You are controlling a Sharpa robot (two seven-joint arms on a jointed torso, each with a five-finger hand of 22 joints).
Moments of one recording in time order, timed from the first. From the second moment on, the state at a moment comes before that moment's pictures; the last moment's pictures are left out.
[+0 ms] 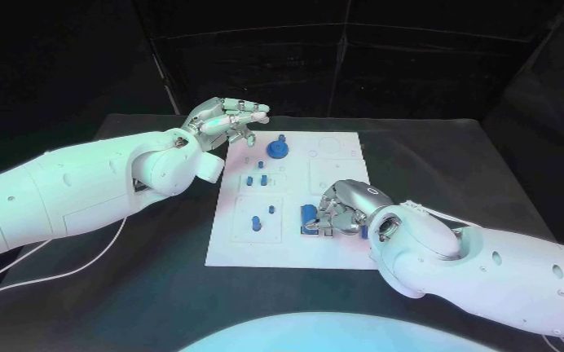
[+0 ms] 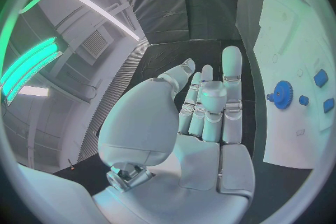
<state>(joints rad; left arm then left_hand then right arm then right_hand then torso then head) 1.22 -0.83 -0.12 1.42 -0.02 -0.11 0.37 1.33 -0.05 0.35 -0.05 0.07 0.95 0.19 0.16 0.07 1.06 0.11 0.29 0.10 1.34 0.02 1.20 0.74 0.17 1.21 0.11 0.68 0.75 0.97 -0.82 -0.08 1.83 -1.59 -0.44 -0.59 1.34 0.04 -0.24 0.21 0.17 1.03 0.06 0.43 0.27 1.46 -0.01 1.39 1.31 1.47 -0.07 1.50 1.31 0.07 1.42 0.04 1.41 1.24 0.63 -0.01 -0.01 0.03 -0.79</state>
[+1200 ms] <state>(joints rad) 1.22 -0.84 -0.12 1.42 -0.02 -0.10 0.36 1.33 -0.05 0.35 -0.05 0.07 0.95 0.19 0.16 0.07 1.06 0.11 0.29 0.10 1.34 0.02 1.20 0.74 0.17 1.21 0.11 0.68 0.75 0.97 -1.01 -0.08 1.92 -1.55 -0.47 -0.56 1.33 0.04 -0.28 0.24 0.21 0.97 0.08 0.43 0.28 1.44 0.01 1.35 1.33 1.47 -0.07 1.49 1.31 0.07 1.40 0.05 1.38 1.19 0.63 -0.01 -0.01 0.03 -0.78</state>
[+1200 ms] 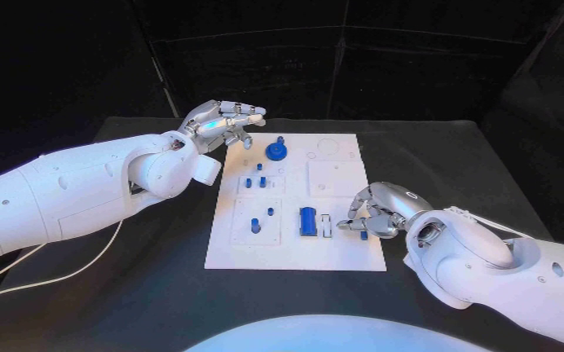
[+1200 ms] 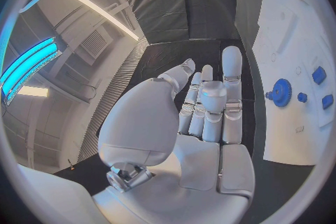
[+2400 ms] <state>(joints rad) 1.22 -0.83 -0.12 1.43 -0.02 -0.10 0.36 1.33 -0.05 0.35 -0.05 0.07 0.95 0.19 0.16 0.07 1.06 0.11 0.29 0.10 1.34 0.02 1.20 0.74 0.17 1.21 0.11 0.68 0.75 0.97 -1.01 -0.08 1.84 -1.46 -0.38 -0.65 1.36 0.04 -0.30 0.27 0.21 0.97 0.09 0.38 0.27 1.44 0.01 1.30 1.39 1.46 -0.06 1.49 1.31 0.07 1.39 0.05 1.37 1.18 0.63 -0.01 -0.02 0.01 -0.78</state>
